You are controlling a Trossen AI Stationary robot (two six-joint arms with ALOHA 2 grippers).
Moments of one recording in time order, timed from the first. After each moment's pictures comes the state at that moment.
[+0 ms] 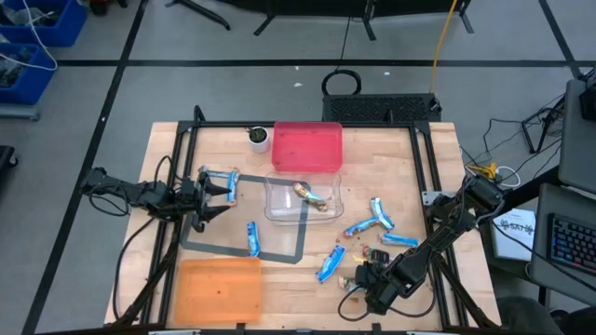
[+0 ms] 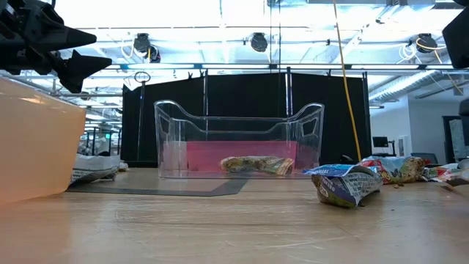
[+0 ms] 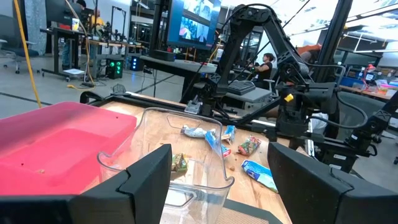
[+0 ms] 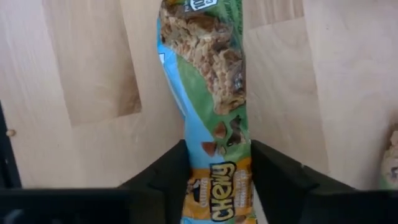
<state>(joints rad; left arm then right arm) -0.31 0.01 0.01 0.08 -0.36 -0.19 0.80 1.76 0.97 -0.50 0.14 1.00</state>
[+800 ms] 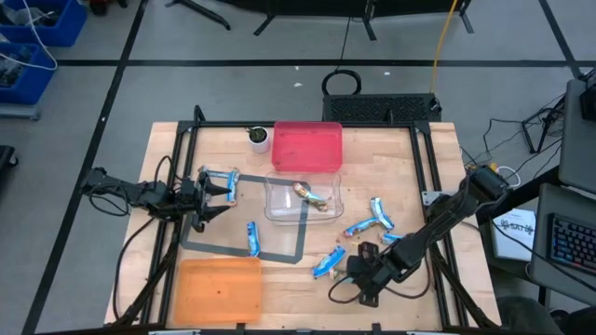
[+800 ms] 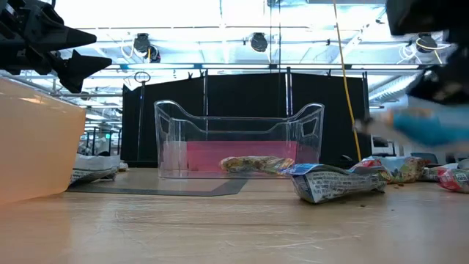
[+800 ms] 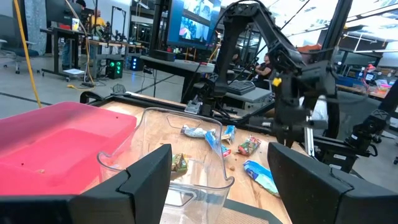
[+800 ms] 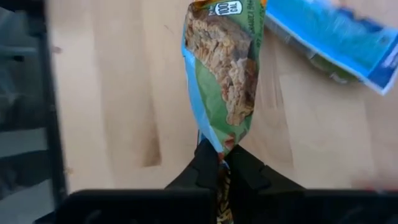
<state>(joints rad) -0.31 0.01 0.01 0.08 -0.36 -0.19 0.68 1.64 0.96 -0.44 0.10 0.85</state>
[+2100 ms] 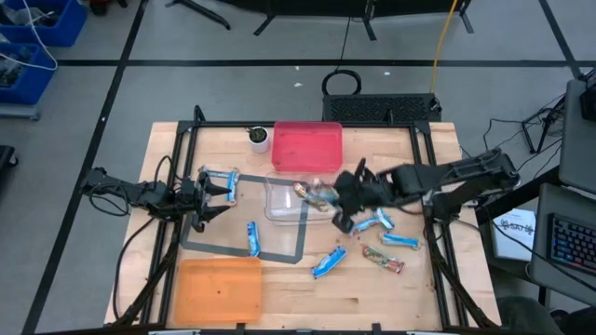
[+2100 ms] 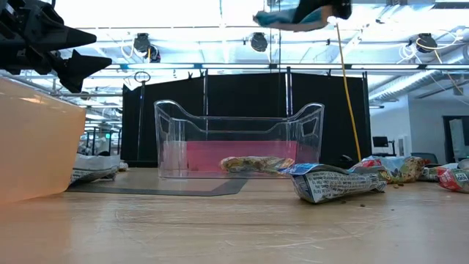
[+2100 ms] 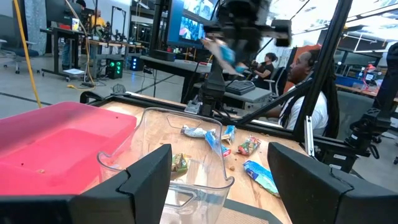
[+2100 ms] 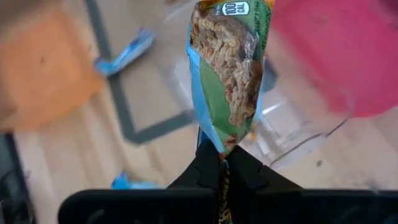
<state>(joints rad) -0.31 0.01 0.01 0.08 -0.36 -0.19 0.19 1.47 1.47 -0.98 0.29 0.68</state>
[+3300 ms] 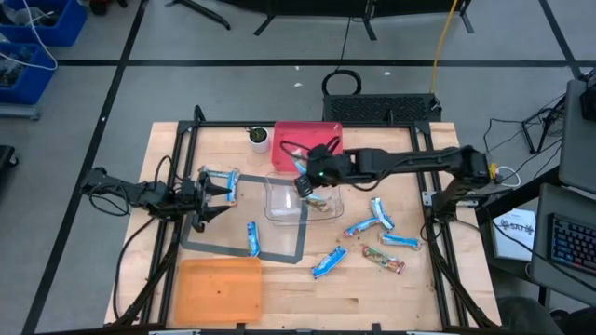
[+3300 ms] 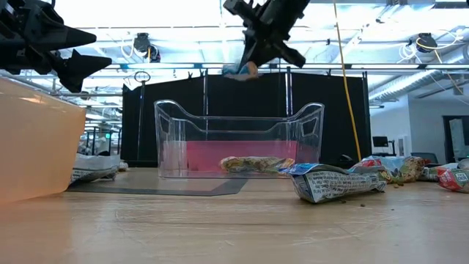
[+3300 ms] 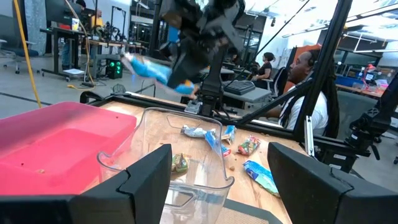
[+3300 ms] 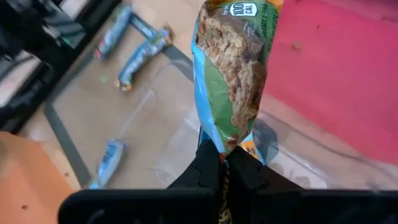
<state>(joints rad) -0.31 0.01 0.01 0.08 -0.36 -0.19 -0.04 1.70 1.47 -0.66 0.26 0.85</state>
